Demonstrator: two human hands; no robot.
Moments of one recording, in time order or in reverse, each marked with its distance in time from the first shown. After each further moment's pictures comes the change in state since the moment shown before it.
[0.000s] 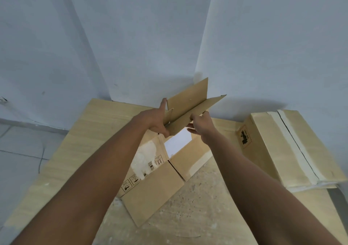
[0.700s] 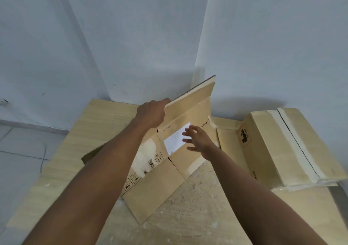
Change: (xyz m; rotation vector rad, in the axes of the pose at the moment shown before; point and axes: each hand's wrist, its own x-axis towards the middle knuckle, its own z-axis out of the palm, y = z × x) left_hand -0.005 0.005 -0.004 0.090 0.384 0.080; right_hand -0.013 0.054 -0.006 0.003 -0.149 0.120
